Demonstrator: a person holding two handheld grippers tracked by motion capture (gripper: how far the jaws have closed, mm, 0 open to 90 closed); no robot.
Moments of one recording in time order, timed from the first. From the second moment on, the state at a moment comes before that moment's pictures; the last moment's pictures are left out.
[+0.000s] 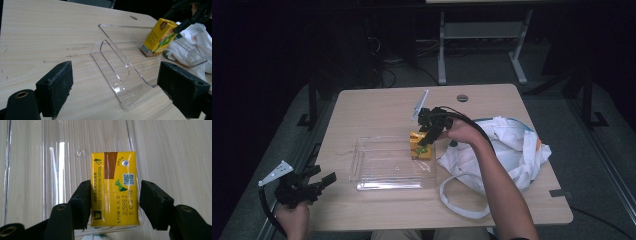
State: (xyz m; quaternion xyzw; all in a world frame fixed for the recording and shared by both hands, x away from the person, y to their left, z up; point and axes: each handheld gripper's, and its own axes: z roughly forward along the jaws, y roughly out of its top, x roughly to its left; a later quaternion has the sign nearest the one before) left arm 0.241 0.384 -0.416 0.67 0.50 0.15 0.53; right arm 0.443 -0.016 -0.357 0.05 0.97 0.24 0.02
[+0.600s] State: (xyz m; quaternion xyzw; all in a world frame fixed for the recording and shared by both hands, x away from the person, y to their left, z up) left arm 0.241 0.383 -0.416 0.67 0.50 0.15 0.53; right arm 0.443 -0.025 -0.351 0.07 0.96 0.26 0.02
